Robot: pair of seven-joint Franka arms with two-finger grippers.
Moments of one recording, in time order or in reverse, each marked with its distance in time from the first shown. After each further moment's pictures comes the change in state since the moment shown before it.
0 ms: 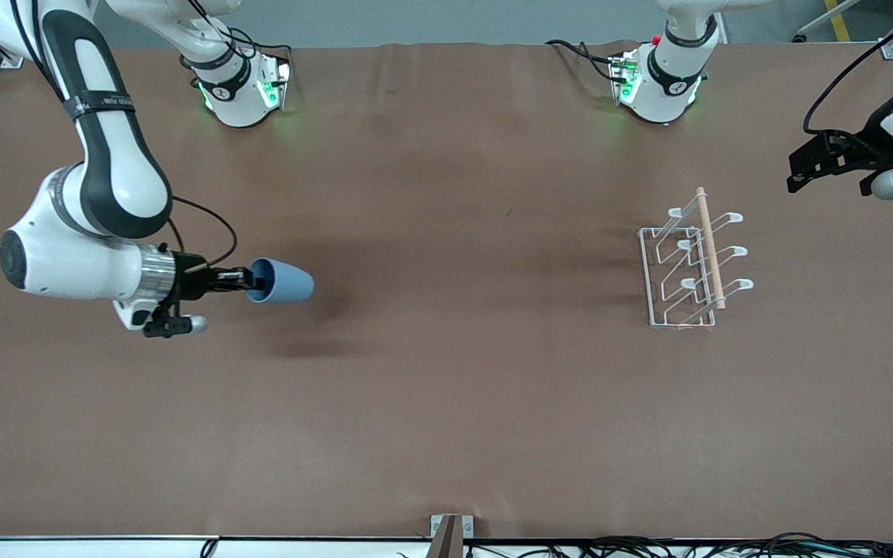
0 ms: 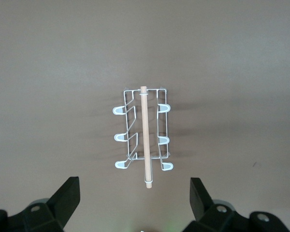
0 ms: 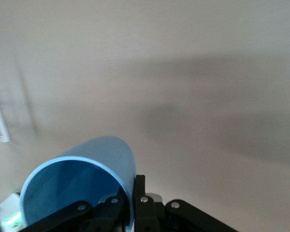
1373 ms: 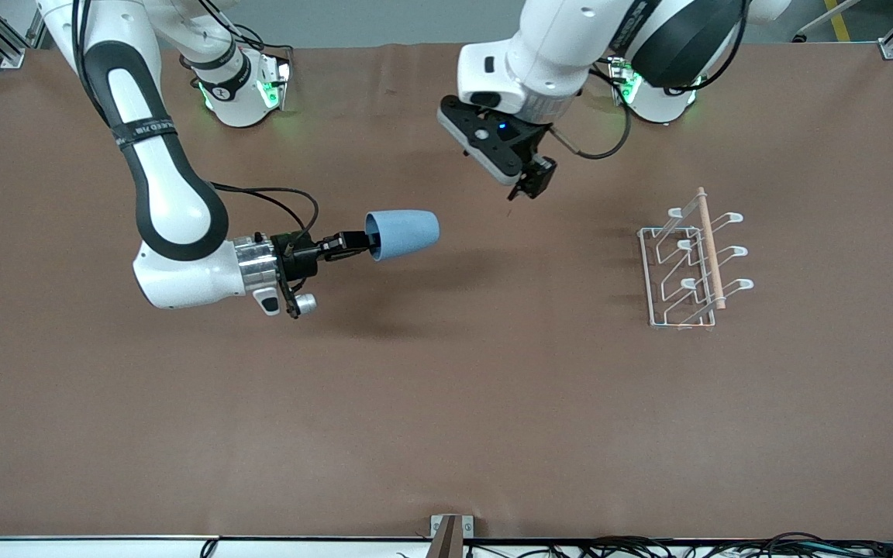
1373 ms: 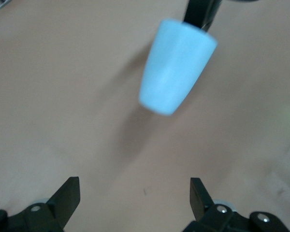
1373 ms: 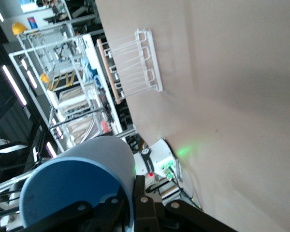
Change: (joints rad) left arm -0.593 0.262 -0.110 0.093 -0.114 0.350 0.097; right arm 0.163 0.143 0.003 0.082 0.664 -0.243 -0.151
